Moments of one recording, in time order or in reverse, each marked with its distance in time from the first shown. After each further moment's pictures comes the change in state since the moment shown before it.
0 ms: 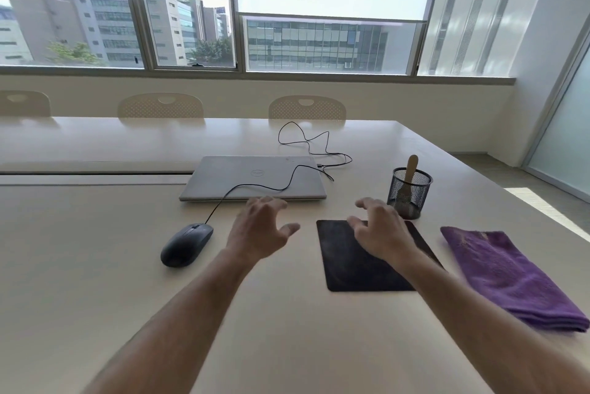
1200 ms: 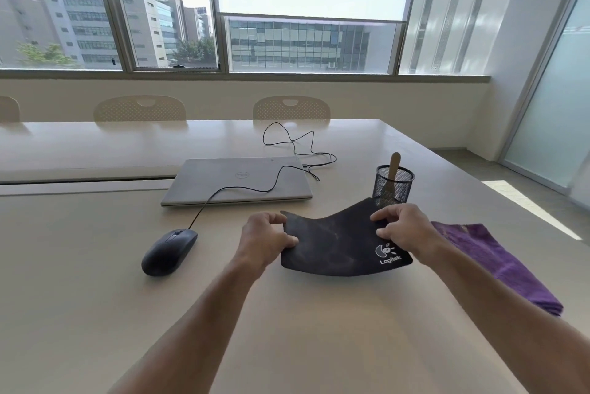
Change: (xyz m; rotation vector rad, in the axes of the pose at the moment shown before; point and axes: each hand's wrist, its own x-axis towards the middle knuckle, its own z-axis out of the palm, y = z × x) left_hand -0.006 0.029 0.022 -0.720 -0.091 -0.475; right_hand 0.000 0.056 -0.033 0.338 0.009 0.287
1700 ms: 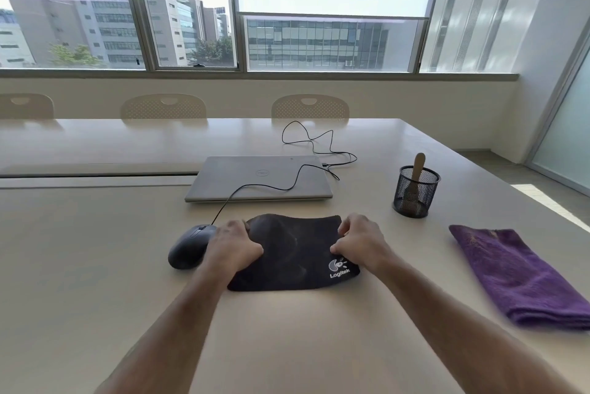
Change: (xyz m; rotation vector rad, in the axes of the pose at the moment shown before) left_hand 0.000 -0.022 -0.074 0.644 0.123 -0.082; right_hand -0.024 -0.052 0.095 -0.198 -0.165 -0.031
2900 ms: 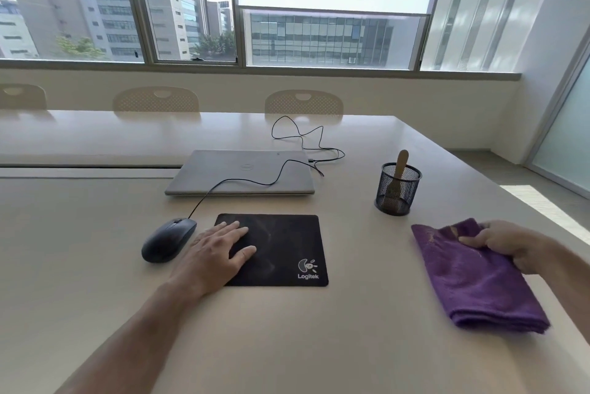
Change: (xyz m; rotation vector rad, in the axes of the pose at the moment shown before) left_hand -0.010 -0.029 0.032 0.240 0.026 0.422; right_hand 0.033 0.186 -0.190 0.356 -0.139 0.473
